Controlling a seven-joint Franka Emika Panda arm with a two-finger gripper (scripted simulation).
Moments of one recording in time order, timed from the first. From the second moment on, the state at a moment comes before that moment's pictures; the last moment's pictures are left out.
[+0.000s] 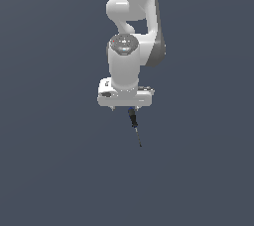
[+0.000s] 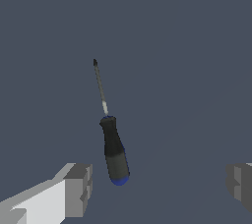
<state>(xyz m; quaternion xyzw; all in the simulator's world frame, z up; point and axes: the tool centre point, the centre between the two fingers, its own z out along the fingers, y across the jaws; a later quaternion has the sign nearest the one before) -0.002 -0.008 0.162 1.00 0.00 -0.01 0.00</state>
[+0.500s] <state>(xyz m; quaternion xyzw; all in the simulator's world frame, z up) 0.009 -0.009 0.168 1.00 0.01 0.01 0.01</state>
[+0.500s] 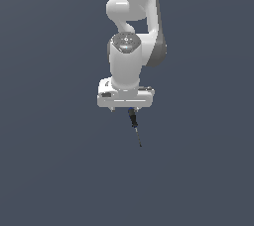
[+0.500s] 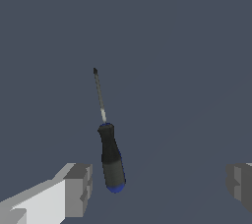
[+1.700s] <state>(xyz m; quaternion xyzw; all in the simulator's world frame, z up) 0.005 0.038 0.073 0.99 0.10 0.00 0.00</state>
